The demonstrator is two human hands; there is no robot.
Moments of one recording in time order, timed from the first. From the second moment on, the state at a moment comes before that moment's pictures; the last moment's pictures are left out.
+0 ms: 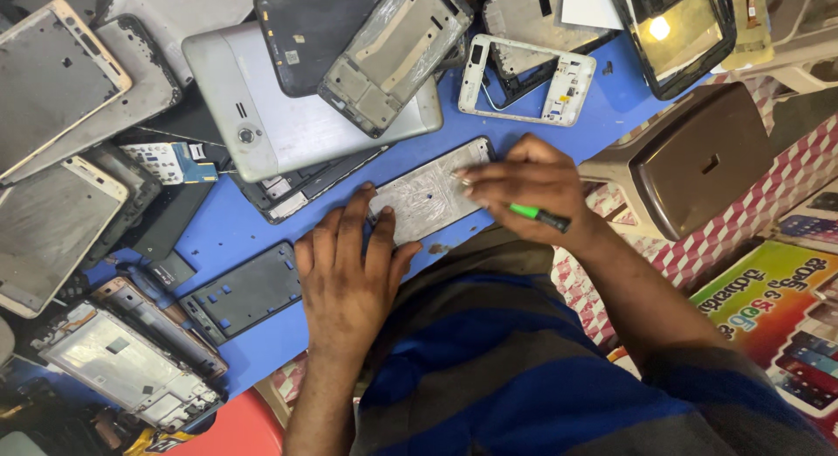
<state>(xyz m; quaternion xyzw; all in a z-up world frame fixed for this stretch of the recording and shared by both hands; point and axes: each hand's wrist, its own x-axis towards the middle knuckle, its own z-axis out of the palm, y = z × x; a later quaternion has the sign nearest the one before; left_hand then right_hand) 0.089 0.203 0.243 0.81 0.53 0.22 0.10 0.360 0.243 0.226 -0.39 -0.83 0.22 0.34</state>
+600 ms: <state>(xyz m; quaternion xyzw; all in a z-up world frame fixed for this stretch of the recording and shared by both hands) 0.089 0.204 0.244 0.82 0.53 0.21 0.10 0.360 0.246 0.223 -0.40 -0.82 0.21 0.35</state>
